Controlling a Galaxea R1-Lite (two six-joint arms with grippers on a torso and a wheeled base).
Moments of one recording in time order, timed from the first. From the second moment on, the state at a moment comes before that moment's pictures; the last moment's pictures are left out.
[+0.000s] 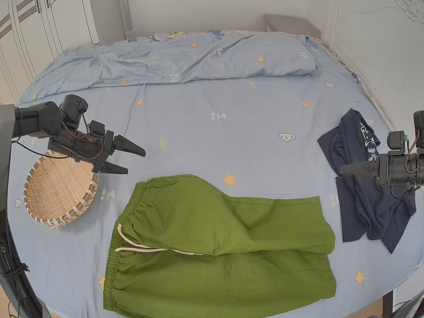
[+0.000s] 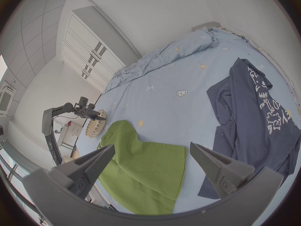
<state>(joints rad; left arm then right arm) 0.02 2.11 -1.73 0.61 -0.83 -0.16 0.01 1.46 -0.88 0.03 0.61 0.08</state>
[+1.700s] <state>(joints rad) 0.01 2.31 -1.80 0.61 -0.83 -0.22 0.04 1.51 -0.87 0.02 0.61 0.08</state>
